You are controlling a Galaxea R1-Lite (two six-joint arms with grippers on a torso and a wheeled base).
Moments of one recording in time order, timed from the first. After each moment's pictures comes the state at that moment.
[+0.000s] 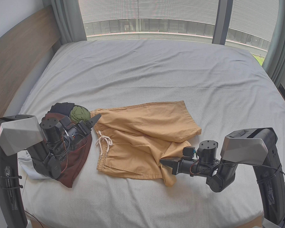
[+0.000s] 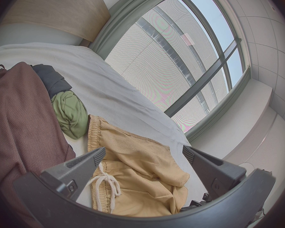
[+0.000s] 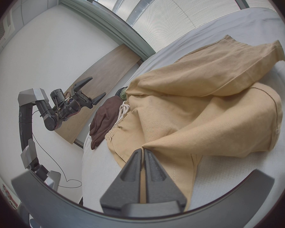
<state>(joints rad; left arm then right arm) -0.13 2.32 -0.74 -1.55 -0.31 -0.66 0.44 2.58 -0.86 -1.40 0.54 0.39</state>
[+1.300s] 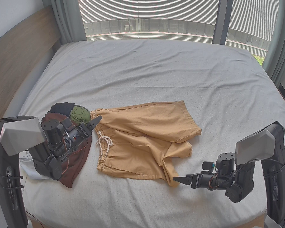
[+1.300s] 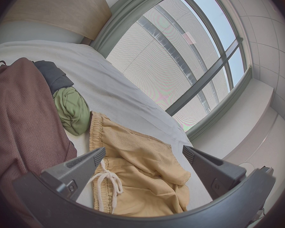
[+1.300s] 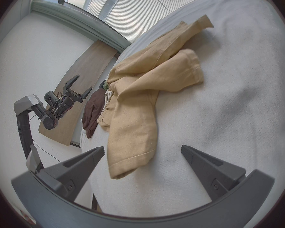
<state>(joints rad) -0.13 2.34 -0.75 -1.55 -0.31 -0.66 0.35 2.53 -0.46 -1.54 0.51 0.44</state>
